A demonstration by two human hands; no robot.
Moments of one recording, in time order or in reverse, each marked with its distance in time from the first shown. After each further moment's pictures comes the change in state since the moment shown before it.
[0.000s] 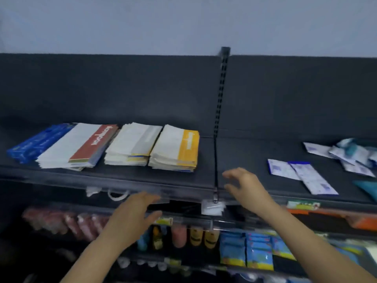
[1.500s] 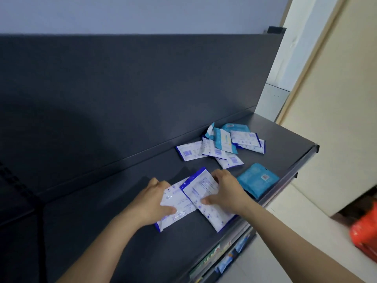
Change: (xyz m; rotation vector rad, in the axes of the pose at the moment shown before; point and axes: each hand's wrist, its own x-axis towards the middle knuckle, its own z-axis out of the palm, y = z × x) left_hand 0.344 0.298 0.173 -0.033 -0.606 0.504; right_hand 0.043 0.265 -0.132 0.048 0.251 0.756
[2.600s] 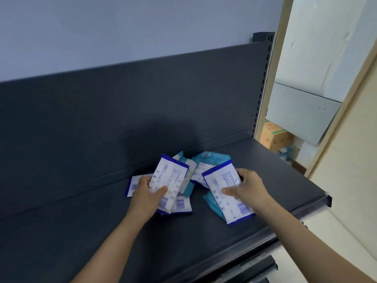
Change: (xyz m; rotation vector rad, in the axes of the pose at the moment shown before) left_hand 0.150 0.193 0.049 -0.617 0.652 -0.352; right_hand 0.148 0.205 -0.169 0.458 -0.035 -0.059
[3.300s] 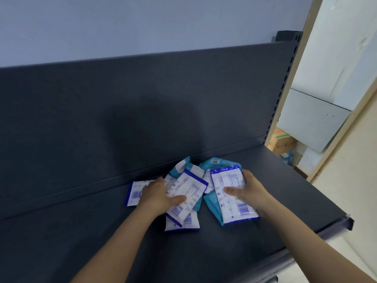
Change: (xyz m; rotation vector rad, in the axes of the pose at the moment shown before) left_hand 0.067 -0.006 0.014 0.627 -0.299 -0.068; right_hand 0.057 0.000 0.018 0.070 -0.110 0.196
